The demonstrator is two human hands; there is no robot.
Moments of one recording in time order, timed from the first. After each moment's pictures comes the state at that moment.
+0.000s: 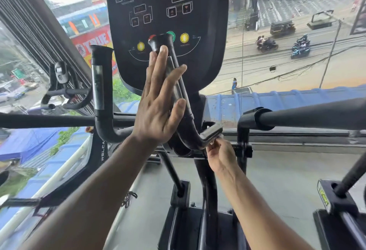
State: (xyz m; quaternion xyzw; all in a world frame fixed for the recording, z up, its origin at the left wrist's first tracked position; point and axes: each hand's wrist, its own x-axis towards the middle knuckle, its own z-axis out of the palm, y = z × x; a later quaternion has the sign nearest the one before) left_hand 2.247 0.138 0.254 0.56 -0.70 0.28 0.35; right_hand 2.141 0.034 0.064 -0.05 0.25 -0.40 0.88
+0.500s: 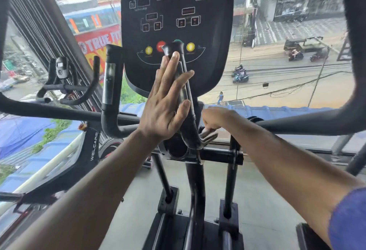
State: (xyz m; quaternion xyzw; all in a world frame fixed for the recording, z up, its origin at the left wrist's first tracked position) left_hand 2.250 0.139 0.251 0.56 -0.70 0.28 0.35; right_hand 2.175 -0.063 0.169 -0.95 0.28 0.11 0.02
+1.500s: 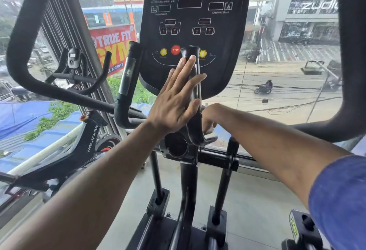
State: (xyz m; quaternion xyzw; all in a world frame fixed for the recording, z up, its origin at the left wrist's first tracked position) left_hand 2.248 0.148 0.252 0.59 -0.67 0.28 0.35; right_hand 2.183 -0.003 0.231 -0.90 0.30 0.32 0.03
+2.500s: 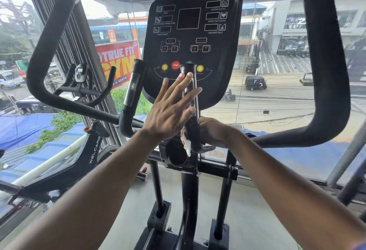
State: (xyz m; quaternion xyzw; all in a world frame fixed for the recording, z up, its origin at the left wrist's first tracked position) left_hand 2.250 0.163 0.261 0.61 -0.66 0.34 0.26; right_hand 2.120 0.017 0.220 -0.70 0.00 0.02 0.71
